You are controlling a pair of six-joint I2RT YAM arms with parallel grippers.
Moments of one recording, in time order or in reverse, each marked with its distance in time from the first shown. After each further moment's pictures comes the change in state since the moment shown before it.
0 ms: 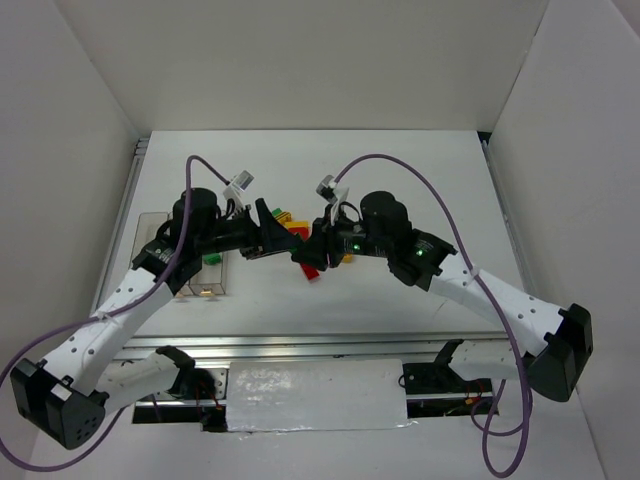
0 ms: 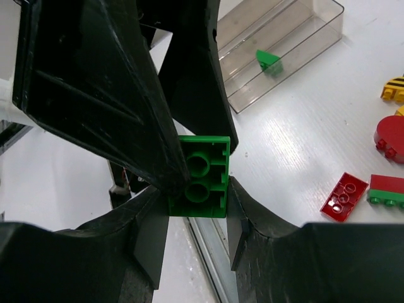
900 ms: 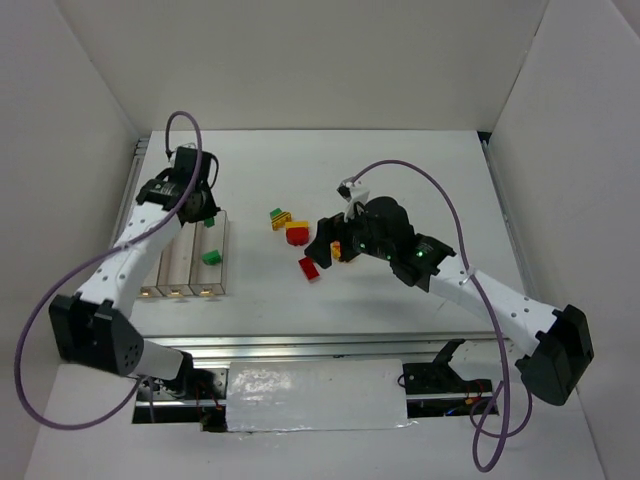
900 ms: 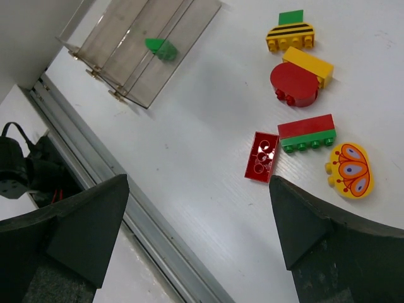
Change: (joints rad) left arm 0.246 0.349 0.368 -0.519 -0.906 0.362; right arm -0.074 -0.008 -0.109 -0.018 0.251 0.025
